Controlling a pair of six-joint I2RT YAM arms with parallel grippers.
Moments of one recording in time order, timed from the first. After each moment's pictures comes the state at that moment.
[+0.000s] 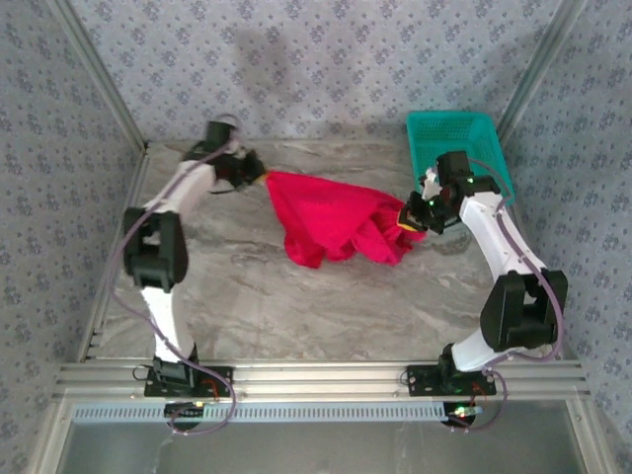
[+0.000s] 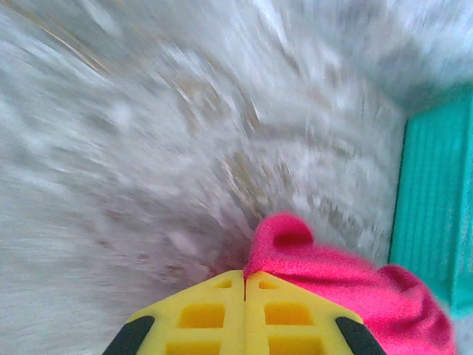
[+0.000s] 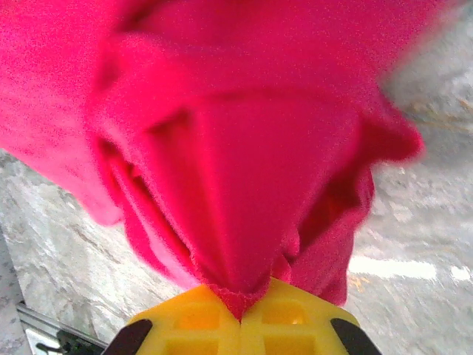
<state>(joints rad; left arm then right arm) -0.09 1.90 1.63 -0.55 0.45 -0.65 0.08 1.49 1.27 -0.99 -0.45 0.38</state>
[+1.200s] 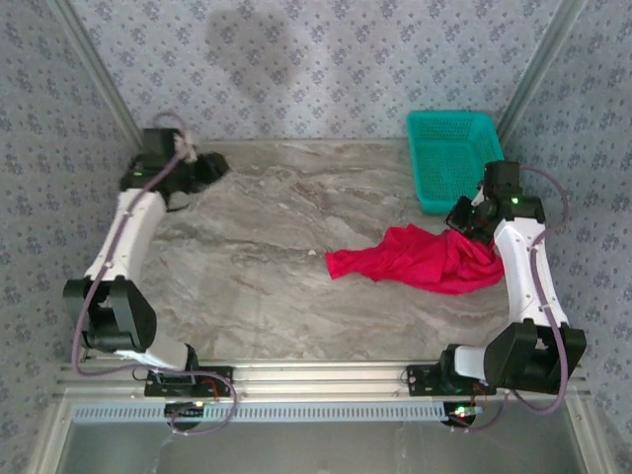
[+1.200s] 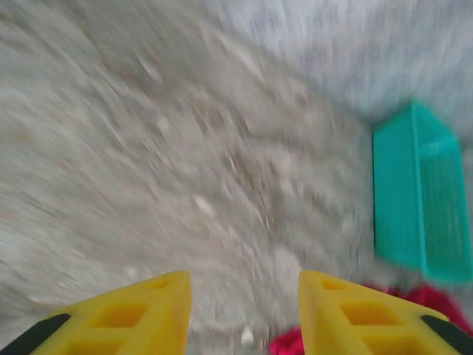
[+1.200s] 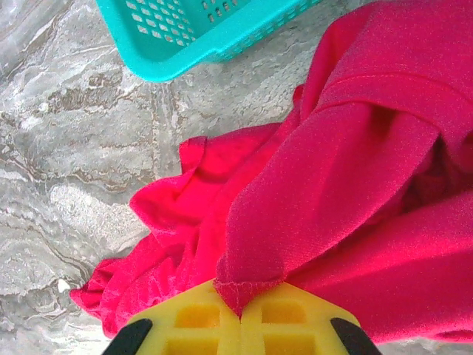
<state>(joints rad) -0.12 1.51 1.37 -0.60 0.41 -0.55 -0.12 1.28 1.25 -1.03 -0.16 0.43</state>
